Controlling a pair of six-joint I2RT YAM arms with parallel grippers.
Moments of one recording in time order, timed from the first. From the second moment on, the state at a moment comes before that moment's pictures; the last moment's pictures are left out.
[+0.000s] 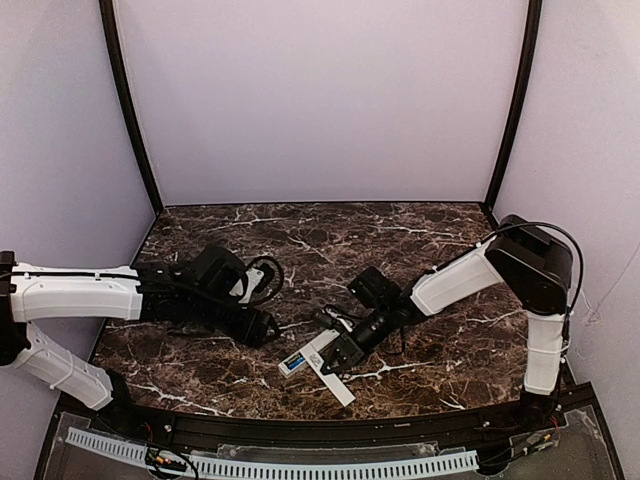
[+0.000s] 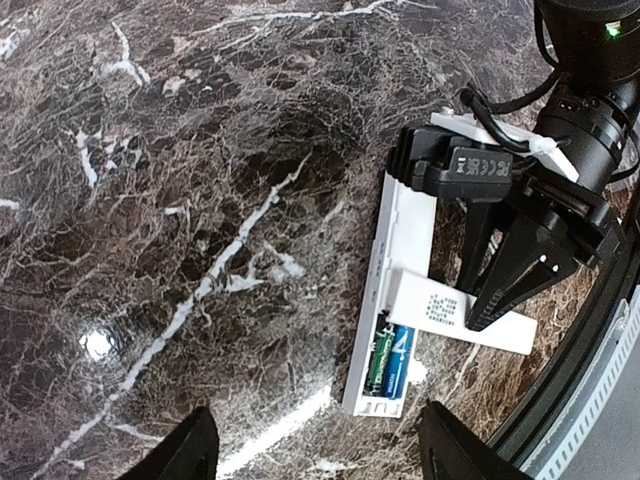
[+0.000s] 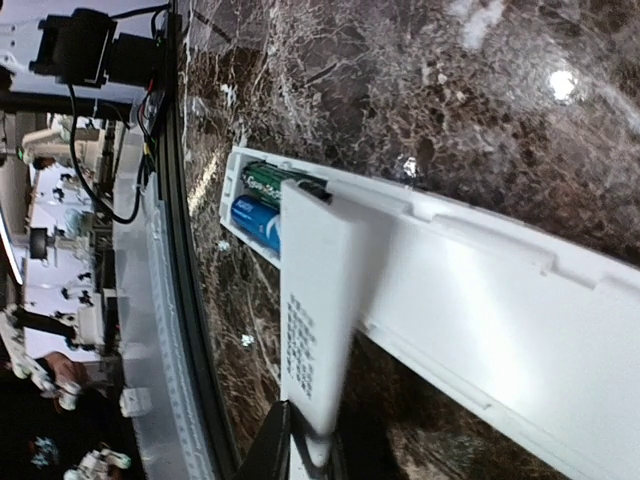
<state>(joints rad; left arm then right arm) -0.92 1.32 0.82 -0.42 0.03 -0.41 0.91 1.99 1.00 -0.05 -0.89 0.29</state>
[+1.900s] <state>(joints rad) -1.15 1.86 1.06 -0.17 0.17 -0.30 0.52 1.78 0.88 -0.12 -0.84 0.29</state>
